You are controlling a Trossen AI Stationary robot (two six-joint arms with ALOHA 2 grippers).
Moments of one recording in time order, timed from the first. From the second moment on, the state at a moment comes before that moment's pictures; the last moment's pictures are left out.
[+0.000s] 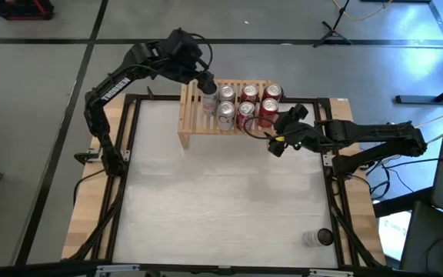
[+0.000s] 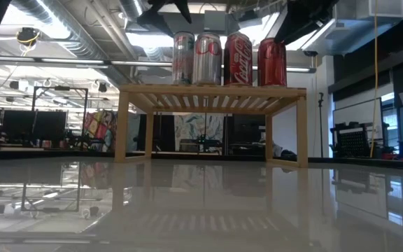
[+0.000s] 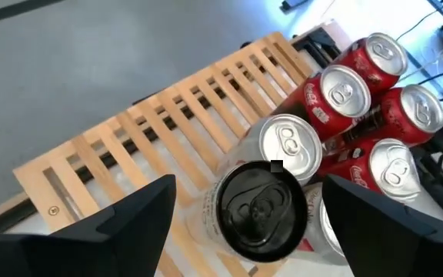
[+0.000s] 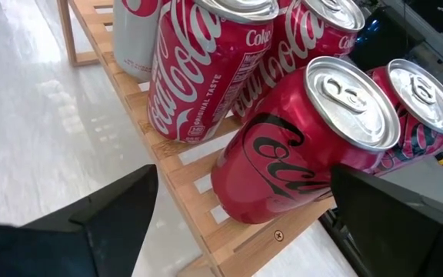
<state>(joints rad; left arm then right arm) 0.53 1.78 2.23 -1.25 -0.05 -0.46 0.05 1.17 1.16 -0.79 0.66 0.17</state>
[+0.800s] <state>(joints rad) 0.16 1.68 2.22 -1.21 -0.36 -0.33 0.09 1.09 1.25 -0.88 0.59 0.05</state>
